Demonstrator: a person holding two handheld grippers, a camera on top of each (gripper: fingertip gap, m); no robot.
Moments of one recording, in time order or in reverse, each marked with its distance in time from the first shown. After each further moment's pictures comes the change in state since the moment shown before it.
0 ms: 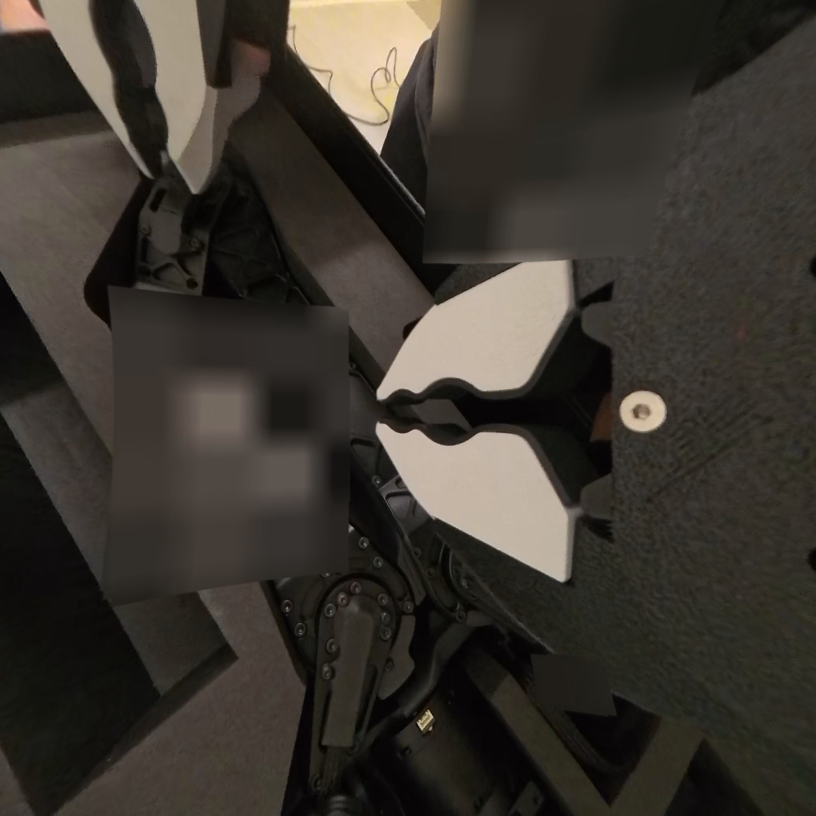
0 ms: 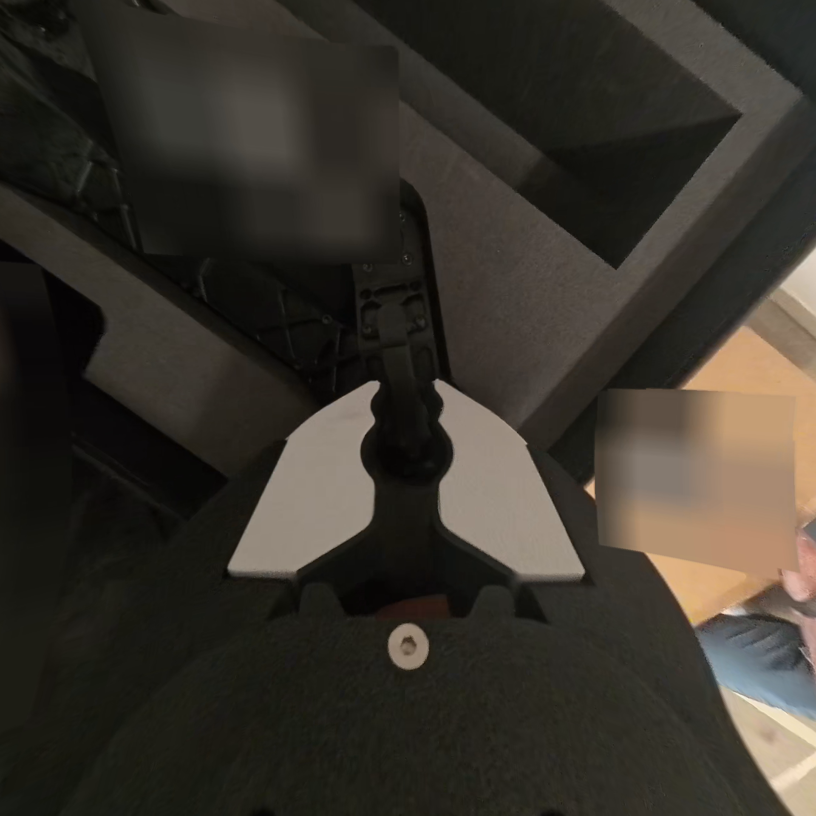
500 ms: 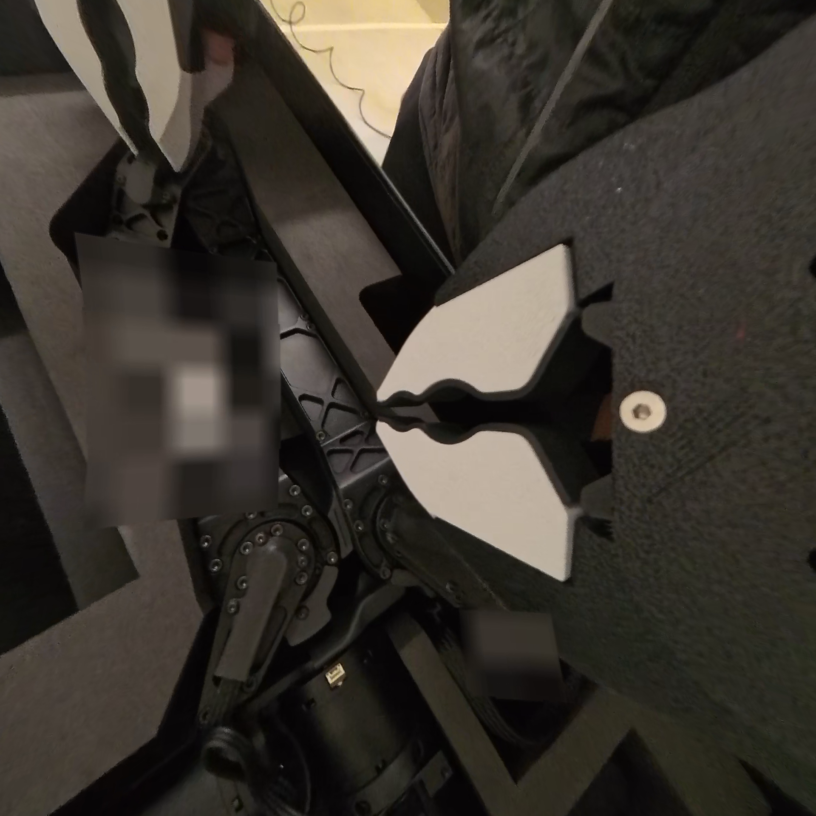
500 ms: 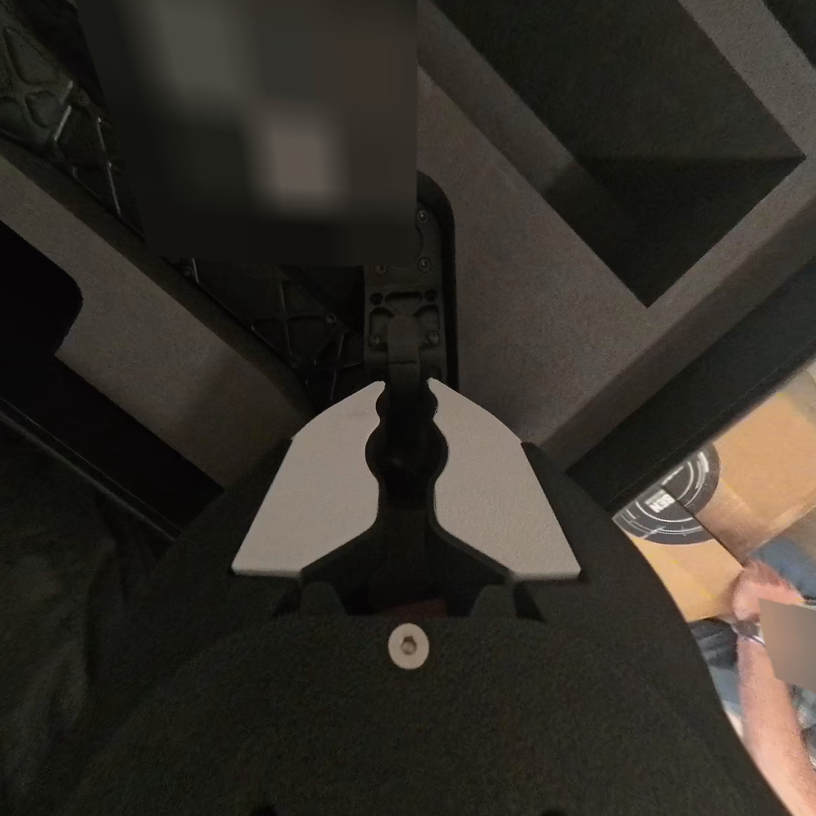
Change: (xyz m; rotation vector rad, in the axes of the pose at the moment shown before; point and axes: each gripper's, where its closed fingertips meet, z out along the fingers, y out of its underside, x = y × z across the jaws) left arm -0.023 0.027 -0.016 0.040 -0.005 -0.082; right arm -0.003 -0.001 0.012 -0.058 -0.024 -0.095
